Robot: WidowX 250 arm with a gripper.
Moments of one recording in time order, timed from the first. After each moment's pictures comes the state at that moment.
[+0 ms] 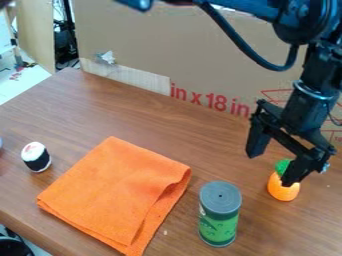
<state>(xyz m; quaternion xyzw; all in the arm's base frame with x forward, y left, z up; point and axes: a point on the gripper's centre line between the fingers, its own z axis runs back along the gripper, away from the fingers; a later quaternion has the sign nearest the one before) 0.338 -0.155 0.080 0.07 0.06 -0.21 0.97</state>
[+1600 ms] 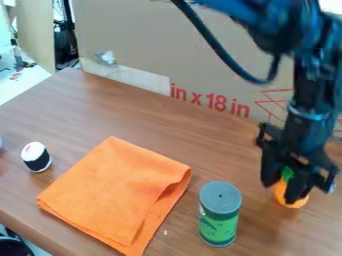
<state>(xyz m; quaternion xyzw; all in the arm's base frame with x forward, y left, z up) 0.327 -0.167 0.078 -0.02 0.00 -0.23 0.97</state>
